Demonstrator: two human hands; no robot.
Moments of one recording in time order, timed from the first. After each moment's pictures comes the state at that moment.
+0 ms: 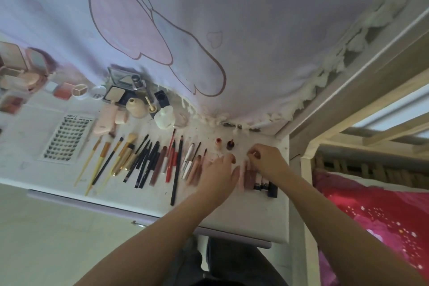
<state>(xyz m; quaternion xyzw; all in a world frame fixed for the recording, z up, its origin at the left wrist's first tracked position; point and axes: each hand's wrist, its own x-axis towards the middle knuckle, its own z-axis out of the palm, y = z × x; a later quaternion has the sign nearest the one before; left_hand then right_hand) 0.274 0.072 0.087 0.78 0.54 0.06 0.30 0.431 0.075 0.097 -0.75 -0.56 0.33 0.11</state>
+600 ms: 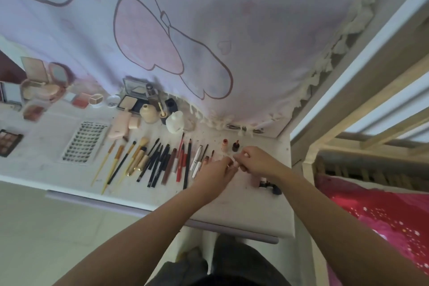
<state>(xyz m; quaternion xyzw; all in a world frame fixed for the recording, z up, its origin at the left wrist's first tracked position) 0.238 0.073 0.104 0.81 0.48 0.05 0.34 0.386 0.069 0.136 -0.70 -0.52 0.46 0.12</state>
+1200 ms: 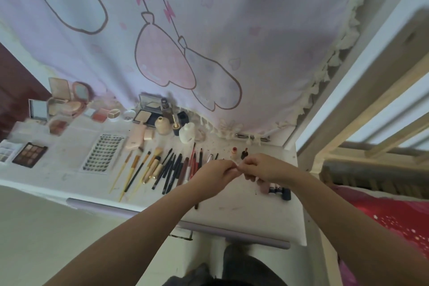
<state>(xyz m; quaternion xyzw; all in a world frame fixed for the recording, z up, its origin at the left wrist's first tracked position) 0.202 0.081 0.153 0.84 0.40 0.08 0.36 0.372 0.054 0.179 -0.64 -0.57 0.51 0.09</state>
